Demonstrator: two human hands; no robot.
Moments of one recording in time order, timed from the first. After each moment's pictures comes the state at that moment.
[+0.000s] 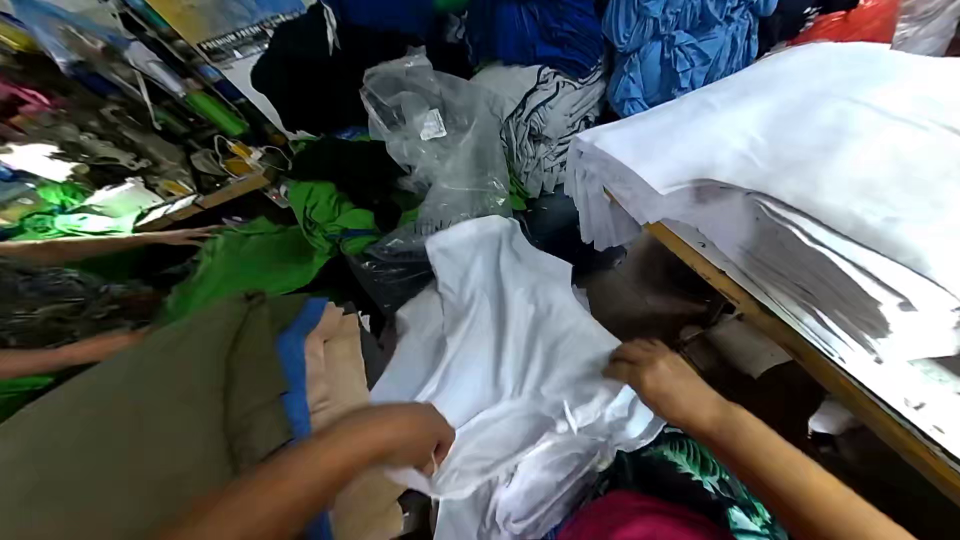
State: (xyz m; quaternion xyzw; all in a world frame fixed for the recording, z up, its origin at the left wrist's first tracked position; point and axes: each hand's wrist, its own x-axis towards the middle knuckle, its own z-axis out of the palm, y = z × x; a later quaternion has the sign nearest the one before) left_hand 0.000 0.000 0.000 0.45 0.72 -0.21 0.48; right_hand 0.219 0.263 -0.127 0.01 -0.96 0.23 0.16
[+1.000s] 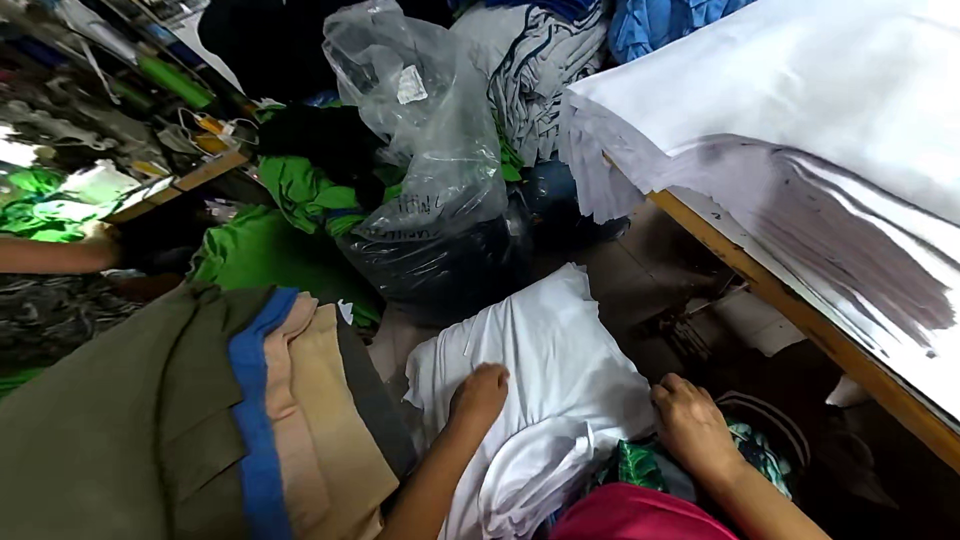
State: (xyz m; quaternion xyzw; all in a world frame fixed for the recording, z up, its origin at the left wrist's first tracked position) left_hand 0.032 0.045 -0.125 0.26 0.92 0.00 0.29; right_hand 0.265 0.228 -0.198 -0.23 -0.94 0.22 0.12
